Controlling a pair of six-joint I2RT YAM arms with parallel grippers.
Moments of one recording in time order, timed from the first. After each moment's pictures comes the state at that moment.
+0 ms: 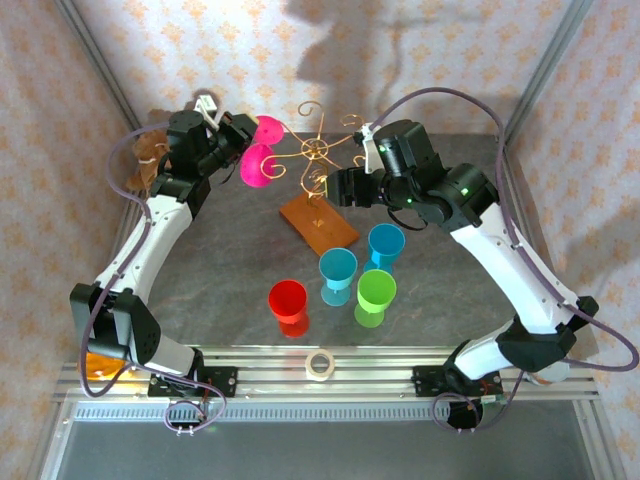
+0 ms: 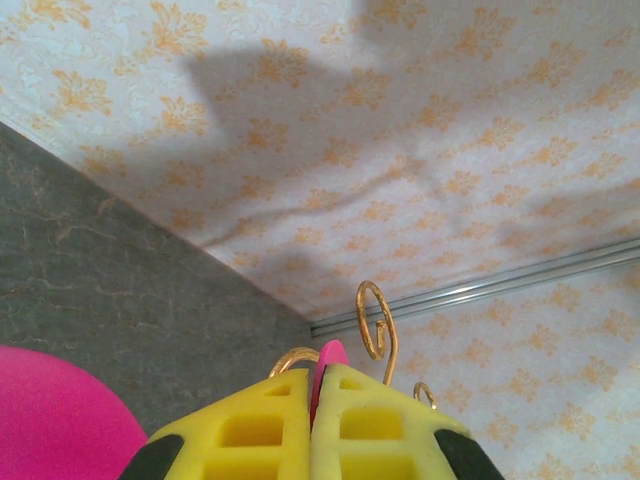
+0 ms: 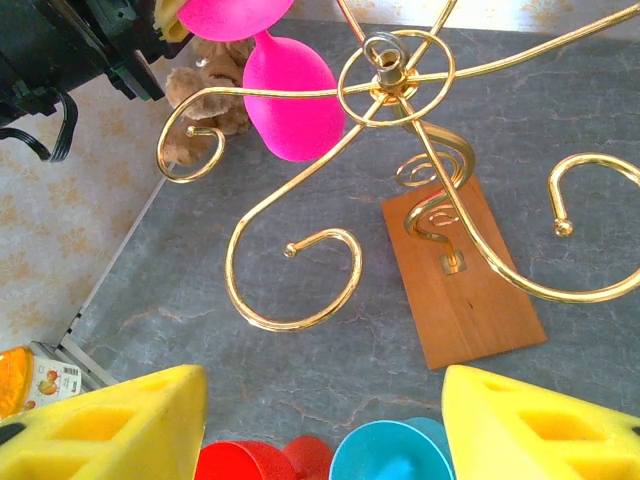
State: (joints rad) left arm -0.13 1.47 1.37 -0.05 0.32 -1.09; right arm 0.75 1.45 1.90 -1.08 -0.03 0.43
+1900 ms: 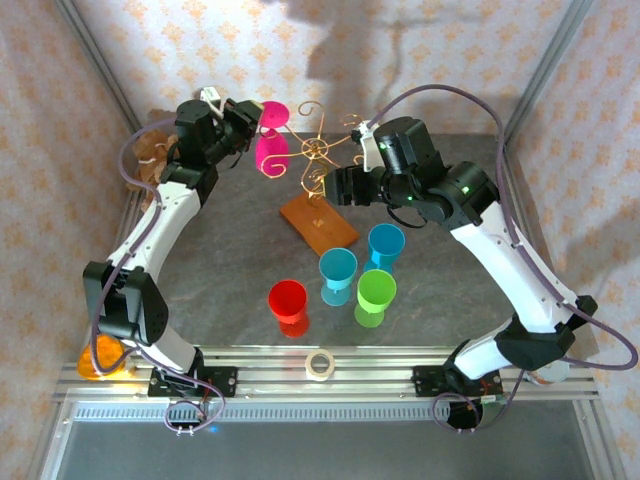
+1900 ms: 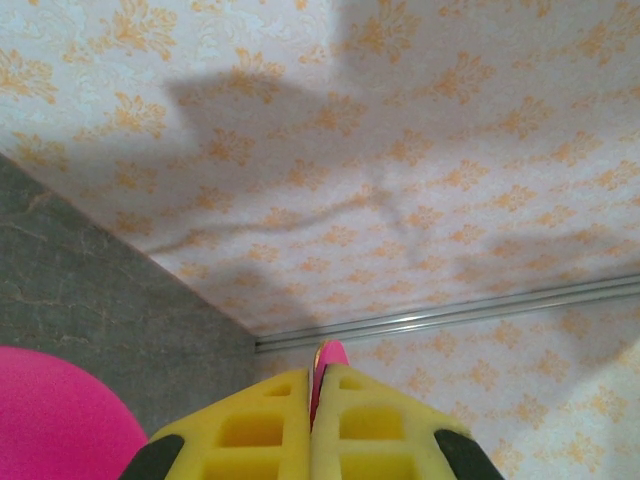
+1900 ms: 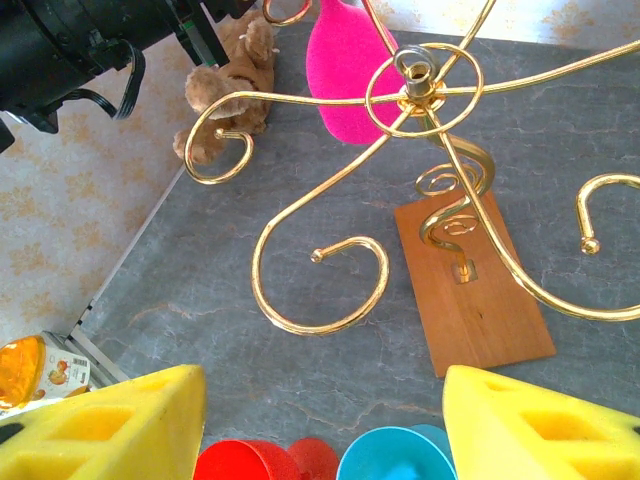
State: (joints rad) left arm -0.14 1.59 1.45 0.04 0.33 -1.24; right arm 0.75 1.46 1.93 -1.08 -0.06 0.40
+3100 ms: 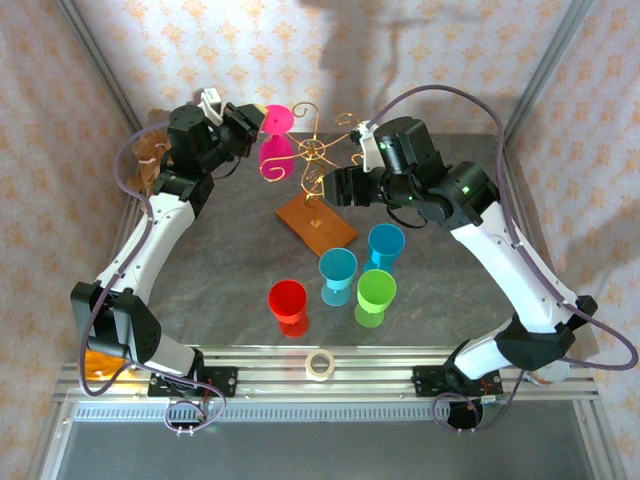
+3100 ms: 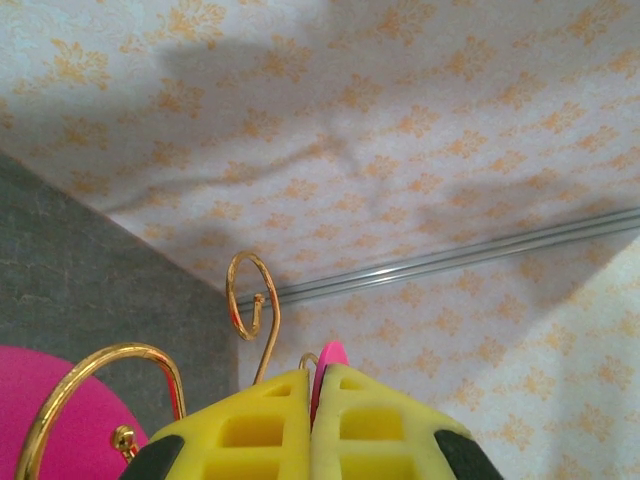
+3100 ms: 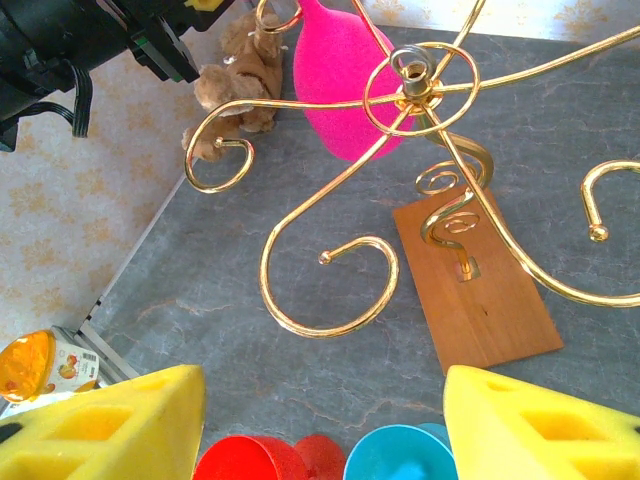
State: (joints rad) left arm -0.16 1.48 1.40 0.02 0.39 -1.24; right arm 0.75 1.46 1.93 -1.08 -0.08 0.40
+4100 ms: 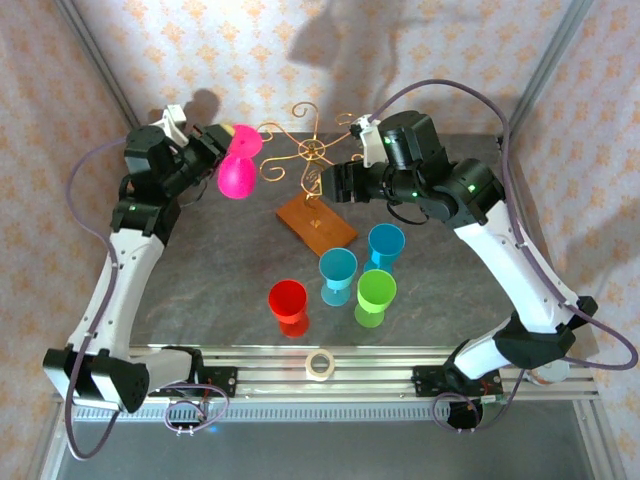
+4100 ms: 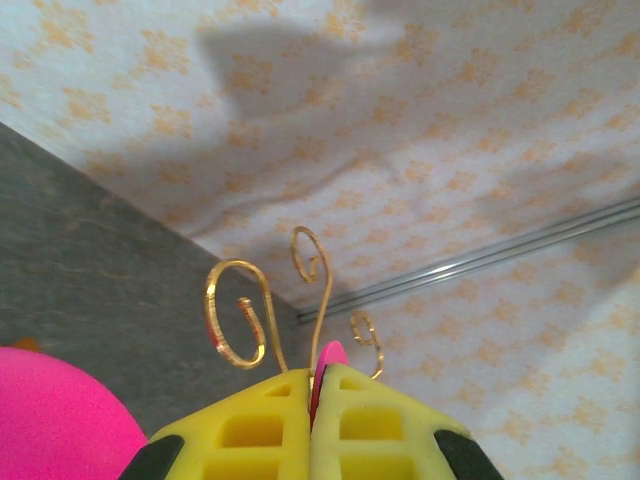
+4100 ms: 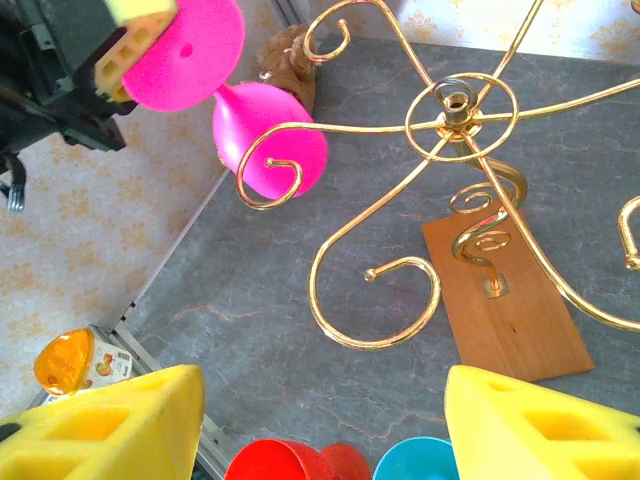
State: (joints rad) left arm -0.04 1.19 1.30 -0.25 0.40 -1.01; right arm 0.75 1.47 1.99 -1.08 -0.13 0.40
